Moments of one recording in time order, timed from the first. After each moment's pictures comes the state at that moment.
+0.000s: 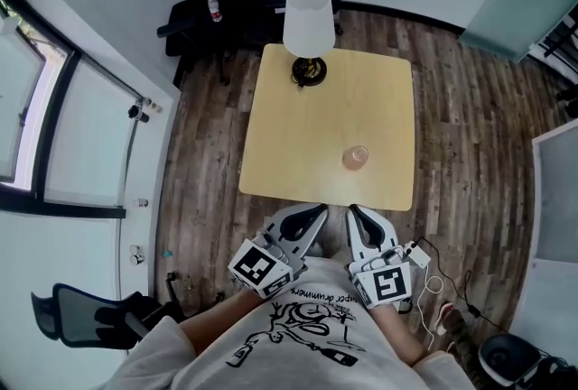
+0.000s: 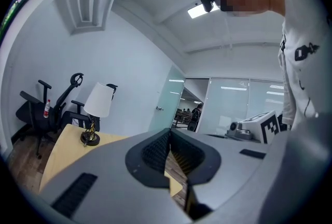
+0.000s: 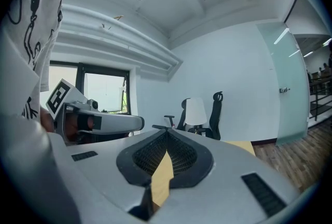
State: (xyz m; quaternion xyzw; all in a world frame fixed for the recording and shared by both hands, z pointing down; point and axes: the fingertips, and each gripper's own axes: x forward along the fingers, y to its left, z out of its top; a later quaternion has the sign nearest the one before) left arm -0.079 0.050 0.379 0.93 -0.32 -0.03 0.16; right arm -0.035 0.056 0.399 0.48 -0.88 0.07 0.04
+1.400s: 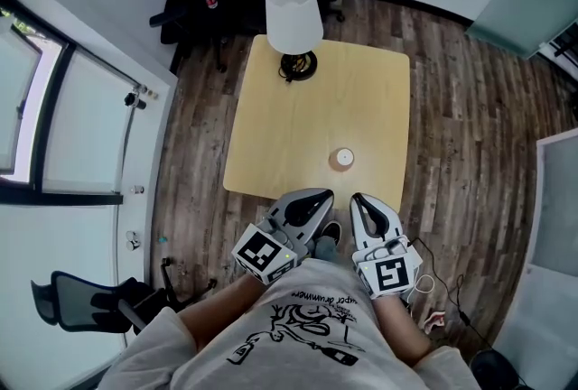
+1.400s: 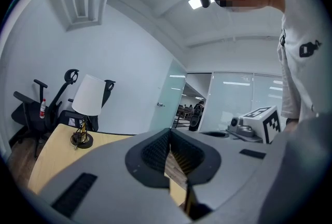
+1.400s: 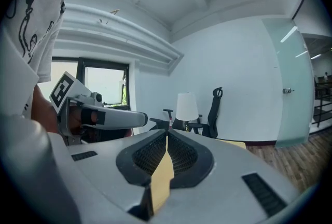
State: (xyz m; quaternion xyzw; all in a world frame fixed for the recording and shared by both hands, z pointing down) left arm -0.011 -0.006 0.396 0.93 -0.32 0.00 0.16; right arm 0.029 0.003 0.418 0.46 -0.88 0.07 0.08
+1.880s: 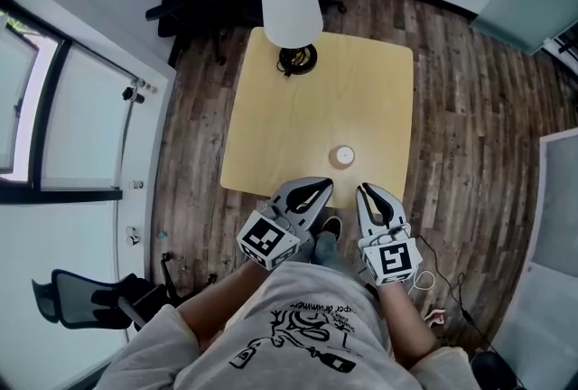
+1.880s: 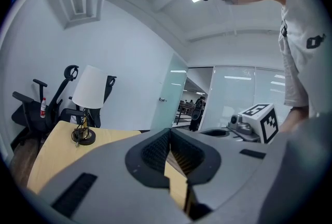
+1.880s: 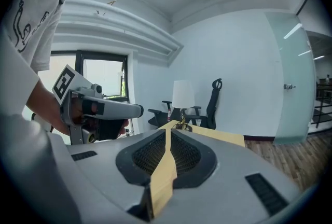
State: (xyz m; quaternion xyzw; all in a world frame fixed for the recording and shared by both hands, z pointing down) left arm -0.008 -0.033 0.440 0.93 -0.32 0.03 0.16; right arm 0.048 -0.020 0.470 0.45 -0.88 0.09 0.12
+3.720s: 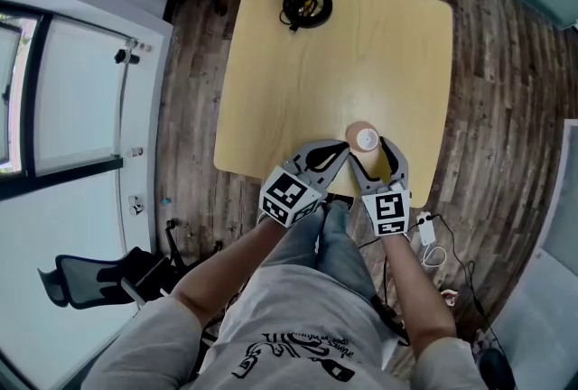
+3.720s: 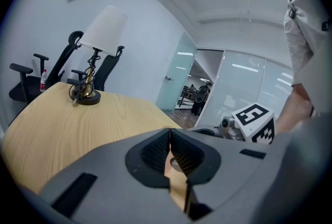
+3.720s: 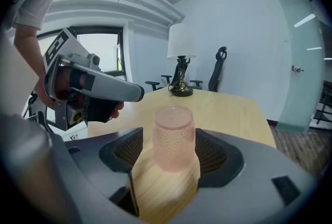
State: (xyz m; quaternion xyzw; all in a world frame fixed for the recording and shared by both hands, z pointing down) left arm -0.003 -0.092 0.621 0.92 -0.31 0.11 0.23; right arm 0.031 -0.087 0.678 0.43 -0.86 0.14 0.22
